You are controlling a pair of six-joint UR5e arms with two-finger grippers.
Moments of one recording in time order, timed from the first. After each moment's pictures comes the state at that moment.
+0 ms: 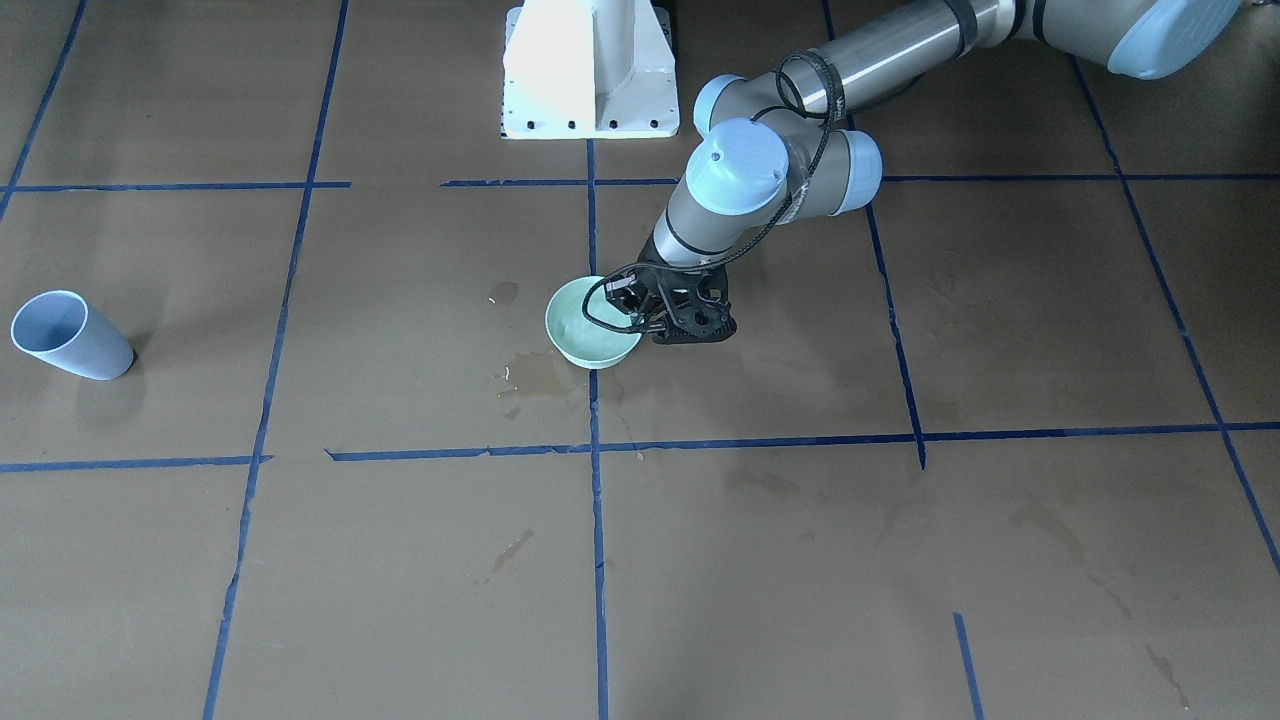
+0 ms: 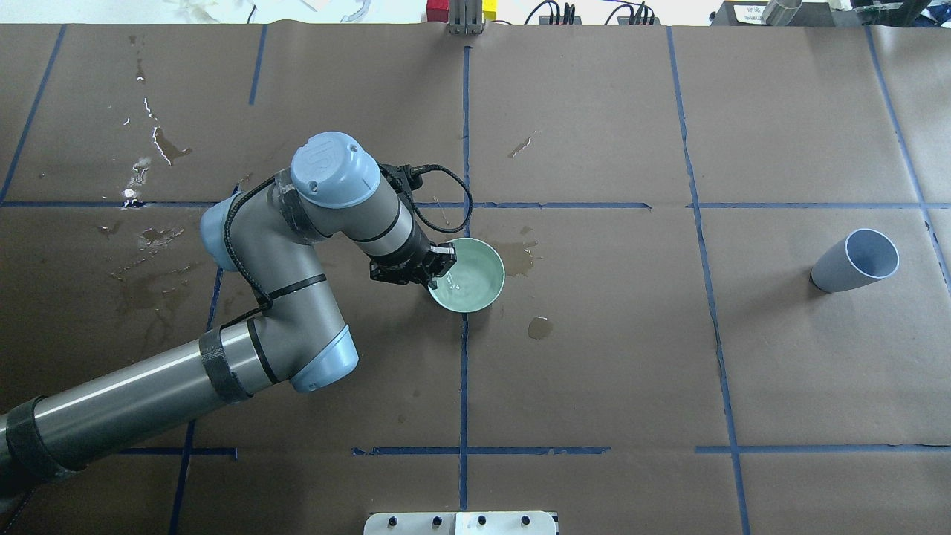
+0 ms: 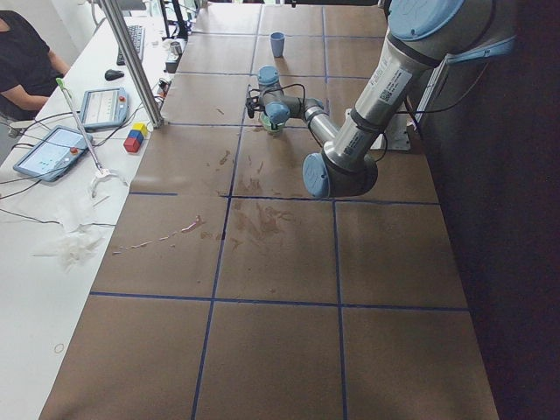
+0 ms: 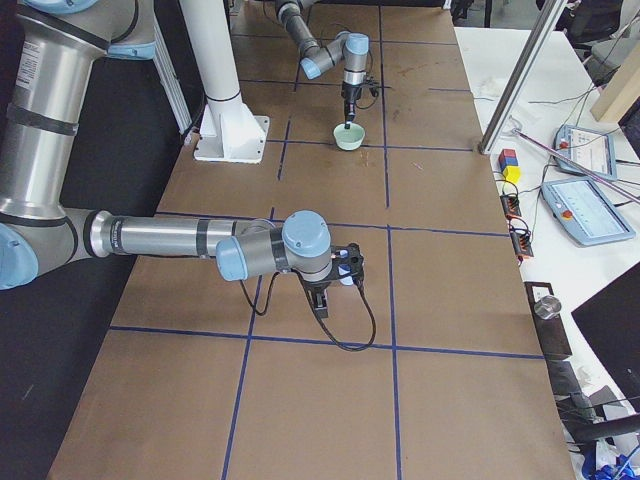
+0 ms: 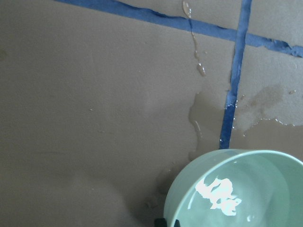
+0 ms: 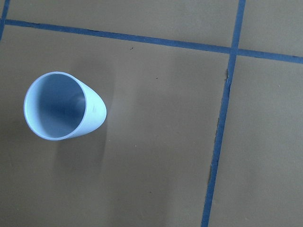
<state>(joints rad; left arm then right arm) -0.57 -2.30 -1.44 -1.94 -2.09 -1.39 1.48 -1.88 1.87 -1.32 2.44 0.07</state>
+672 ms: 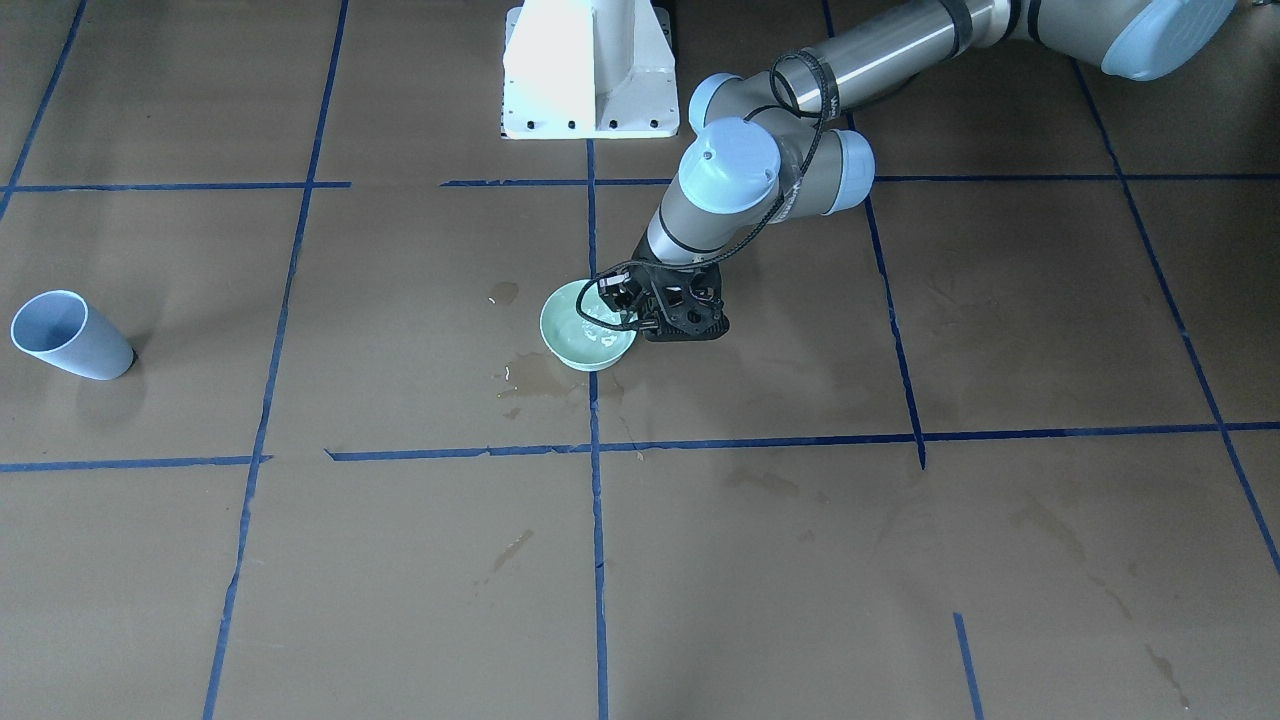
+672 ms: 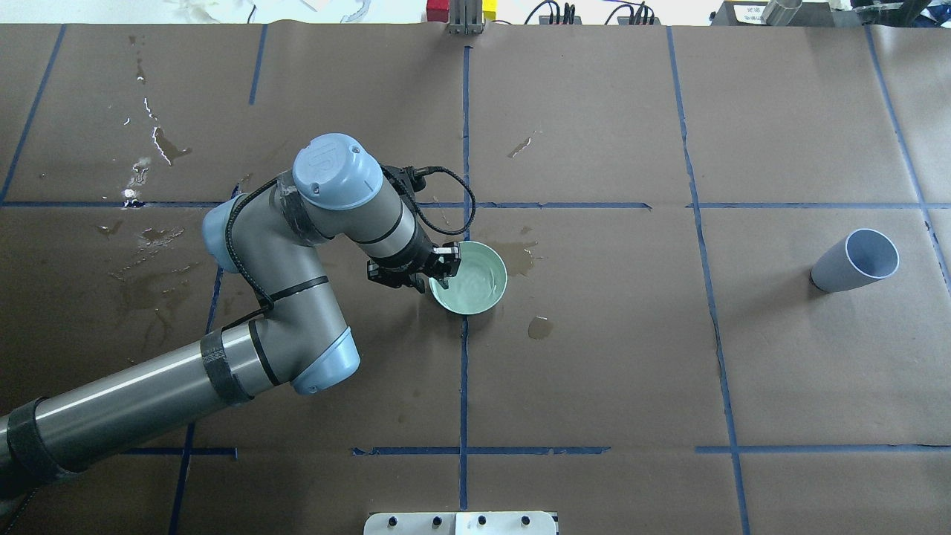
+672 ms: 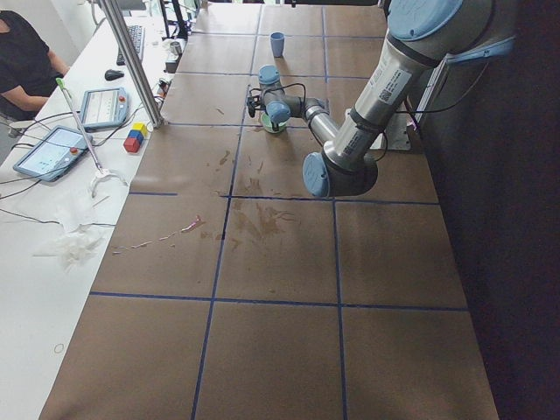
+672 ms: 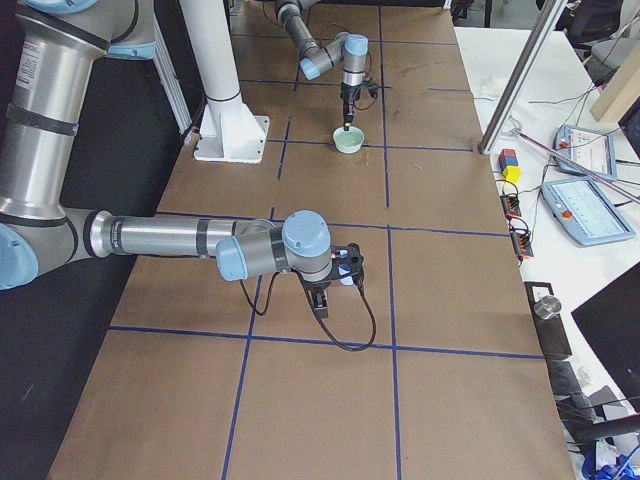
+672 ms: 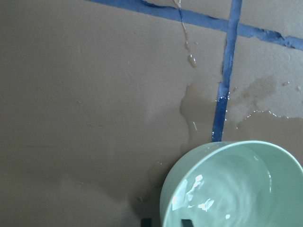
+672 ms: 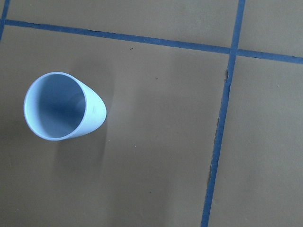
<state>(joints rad) -0.57 -2.30 -1.45 -1.94 -2.09 -1.39 1.48 -1.88 1.87 -1.32 2.44 0.07</state>
